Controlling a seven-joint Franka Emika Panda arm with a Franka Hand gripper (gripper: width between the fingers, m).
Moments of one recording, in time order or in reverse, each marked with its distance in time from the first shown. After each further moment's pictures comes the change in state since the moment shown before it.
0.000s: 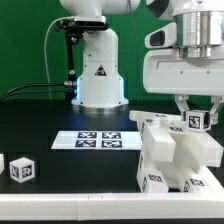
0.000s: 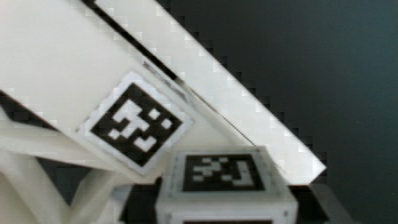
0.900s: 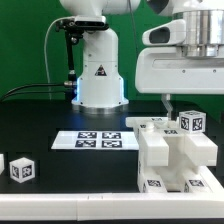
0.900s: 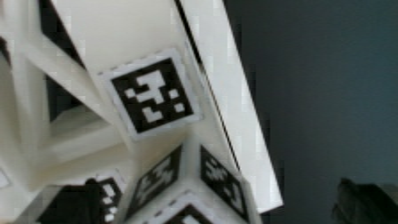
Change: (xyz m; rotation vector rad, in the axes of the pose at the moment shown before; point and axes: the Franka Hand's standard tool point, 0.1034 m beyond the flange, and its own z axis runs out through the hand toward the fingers) arm 0.001 0.001 -0.003 -0.015 -0.008 -0.512
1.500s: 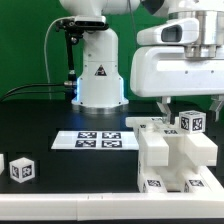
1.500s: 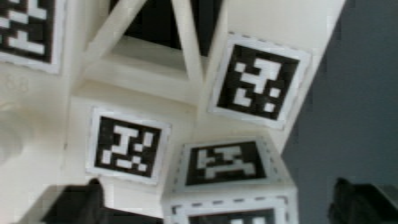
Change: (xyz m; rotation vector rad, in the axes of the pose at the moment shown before) arm 0.005 0.010 0.002 -0.033 -0.014 -0.555
